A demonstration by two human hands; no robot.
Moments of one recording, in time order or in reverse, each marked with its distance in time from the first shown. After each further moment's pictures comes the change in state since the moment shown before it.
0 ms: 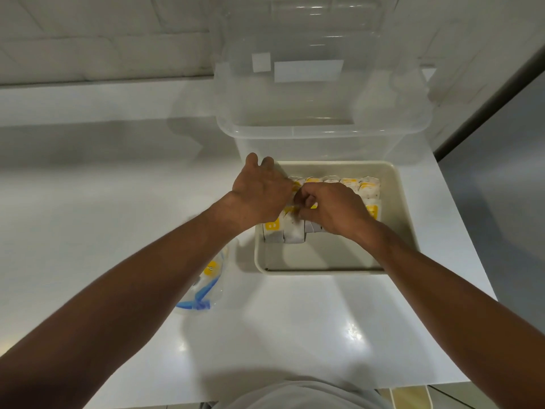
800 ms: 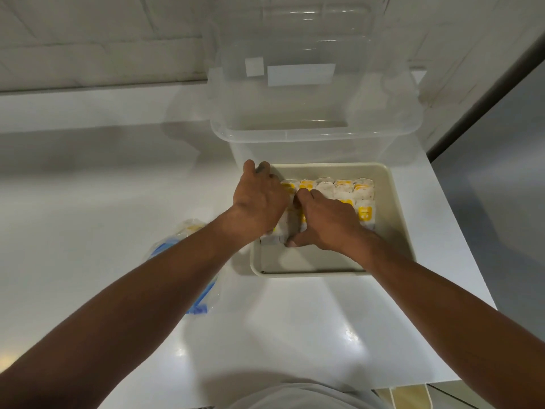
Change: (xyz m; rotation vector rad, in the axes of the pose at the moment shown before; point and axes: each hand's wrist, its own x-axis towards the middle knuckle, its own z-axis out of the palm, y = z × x) left_hand 0.003 0.014 0.004 0.025 -0.096 -0.100; right_hand -0.013 -0.008 0.013 -0.247 -0.066 0.018
